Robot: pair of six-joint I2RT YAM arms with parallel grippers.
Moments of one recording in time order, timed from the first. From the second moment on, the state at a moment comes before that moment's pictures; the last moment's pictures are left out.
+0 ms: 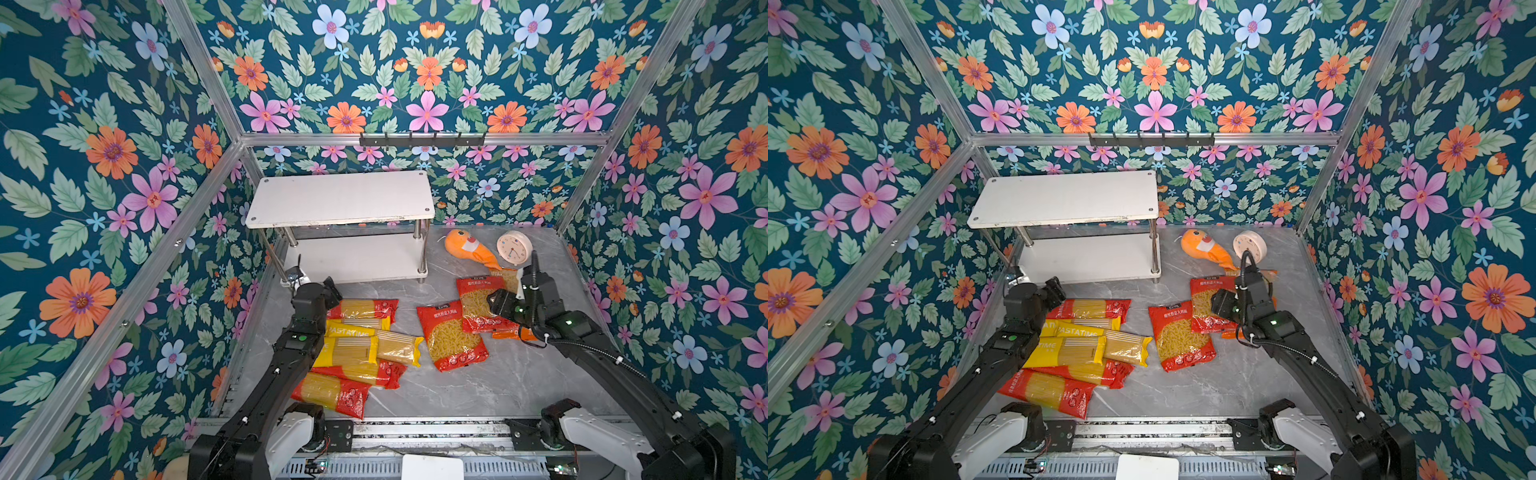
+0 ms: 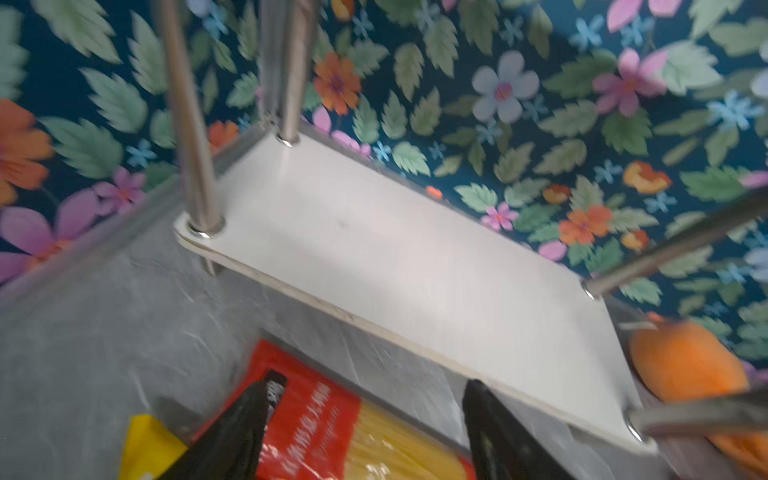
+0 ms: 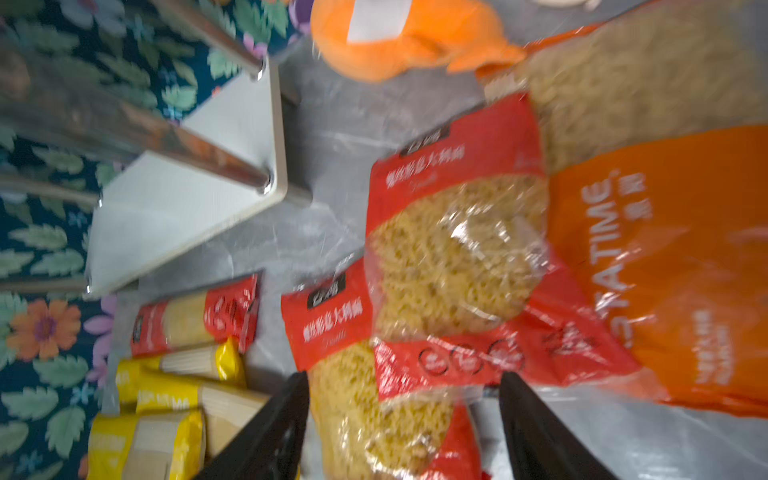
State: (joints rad) left arm -0.28 0.99 0.55 0.02 -0.30 -0.52; right arm 0.42 1.05 0.84 -0.57 0.00 0.68
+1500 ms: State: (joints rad) left arm -0.30 0.85 0.52 -0.25 -0.07 -0.72; right arm 1.00 2.02 1.22 0.09 -0.43 1.26
